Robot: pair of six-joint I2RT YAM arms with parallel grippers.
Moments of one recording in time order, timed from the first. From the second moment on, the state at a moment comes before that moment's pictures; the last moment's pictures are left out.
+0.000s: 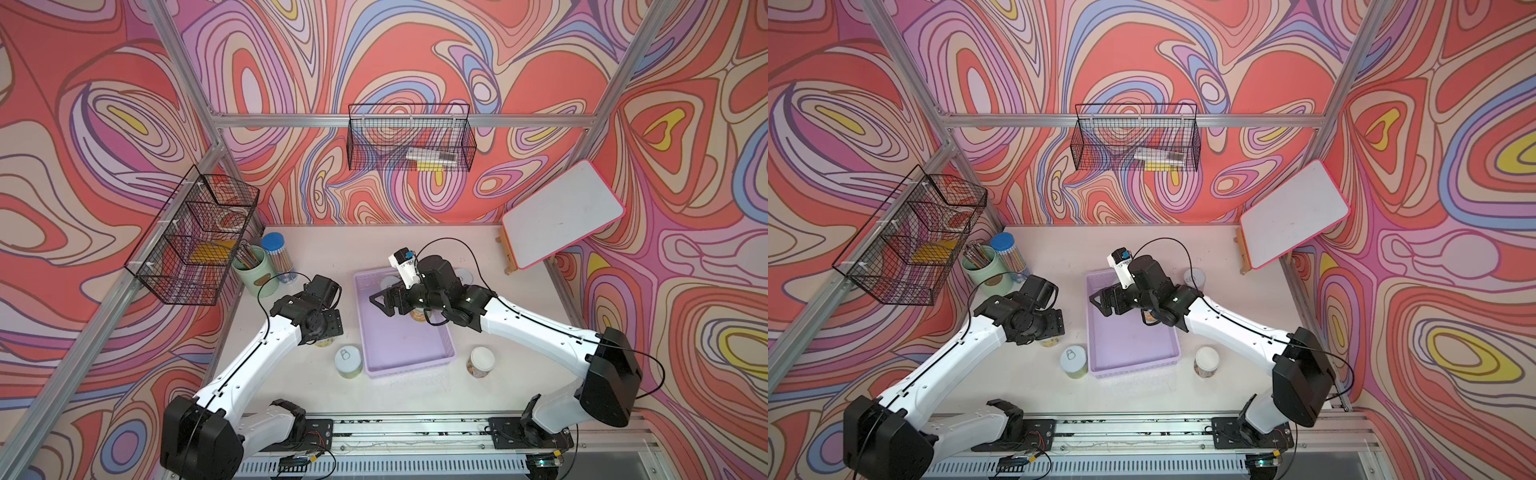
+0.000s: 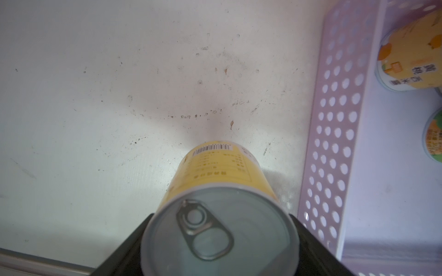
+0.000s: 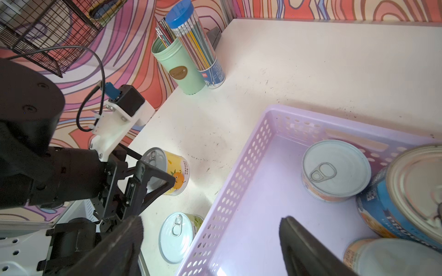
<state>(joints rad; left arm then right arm) -0.37 1.15 0.95 -1.04 -0.18 -0.61 0.82 1.51 1.21 -0.20 -0.22 0.36</state>
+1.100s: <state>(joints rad) -0.69 1.52 1.30 -1.00 -0.12 -0.41 0.64 1.30 1.04 -0.35 -0.13 0.35</state>
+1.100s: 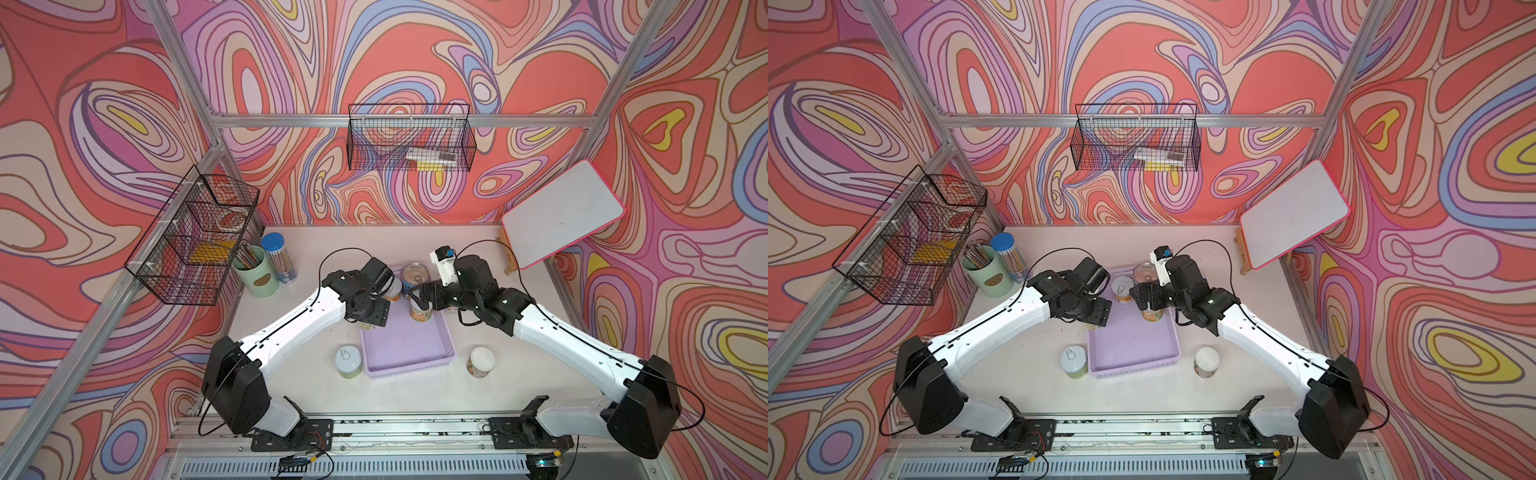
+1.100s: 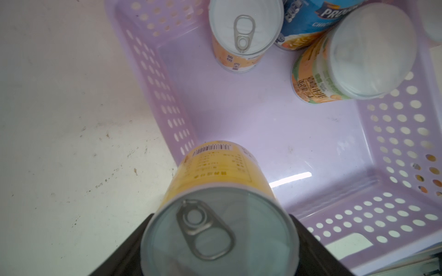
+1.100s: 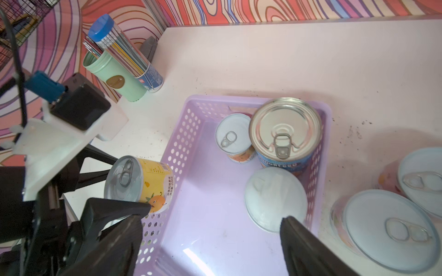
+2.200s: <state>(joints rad) -0.70 1.82 1.33 -0.64 -0.03 -0.14 0.60 1.18 0.93 -0.39 -0.06 0.39</state>
